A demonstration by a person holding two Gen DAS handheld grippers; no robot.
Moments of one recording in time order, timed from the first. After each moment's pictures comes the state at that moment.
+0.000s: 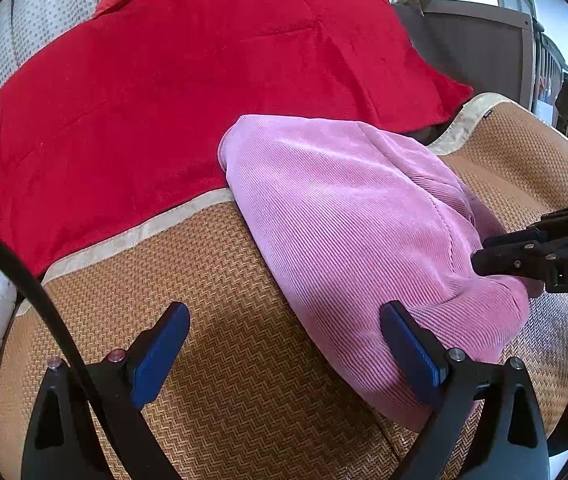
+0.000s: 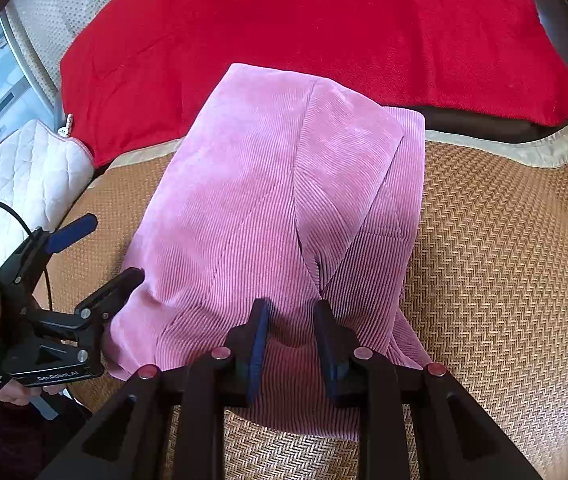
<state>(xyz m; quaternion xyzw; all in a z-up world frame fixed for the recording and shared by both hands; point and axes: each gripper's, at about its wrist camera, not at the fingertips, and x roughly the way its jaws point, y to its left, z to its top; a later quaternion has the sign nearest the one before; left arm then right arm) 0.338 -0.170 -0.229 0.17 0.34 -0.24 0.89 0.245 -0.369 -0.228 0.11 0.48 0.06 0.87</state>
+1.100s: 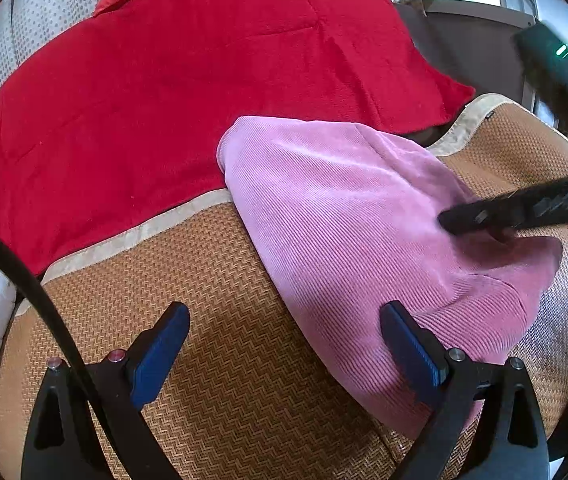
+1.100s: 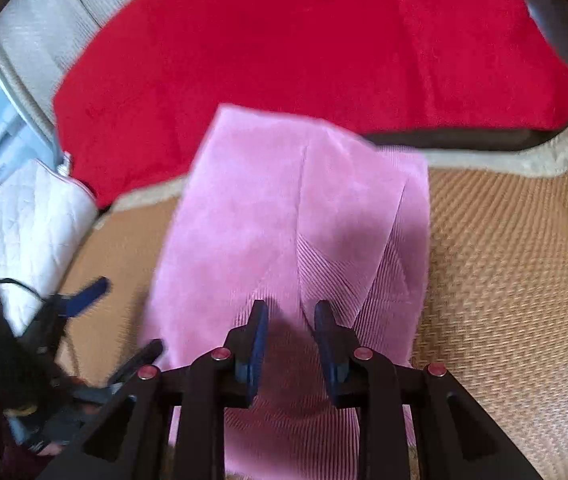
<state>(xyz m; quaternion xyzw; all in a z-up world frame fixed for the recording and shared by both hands) 0.343 -0.174 -0.230 0.17 0.34 -0.24 0.89 0.289 -0.387 -0.215 0.16 0.47 0.05 0.87</state>
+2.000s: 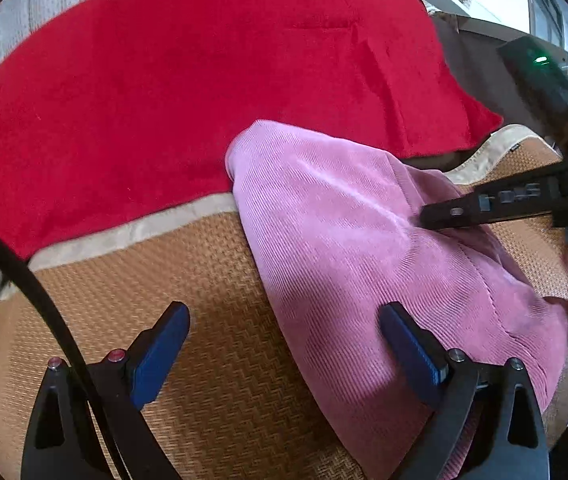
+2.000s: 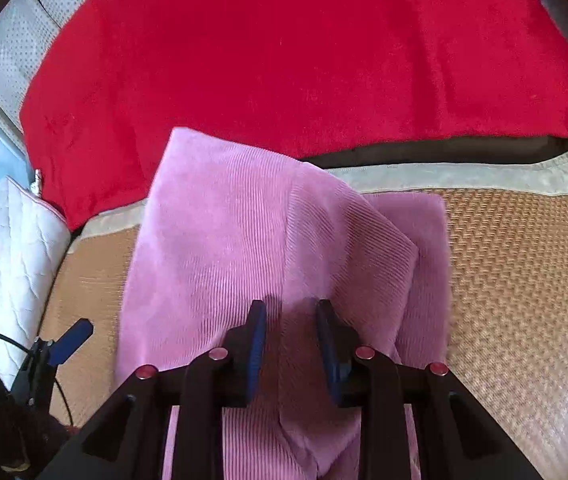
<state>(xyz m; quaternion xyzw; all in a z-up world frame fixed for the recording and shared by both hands) 0.382 -0.182 -0.229 0.12 0.36 -0.22 0.90 0.364 -0.414 -0.218 0.18 0.48 0.03 0.86</state>
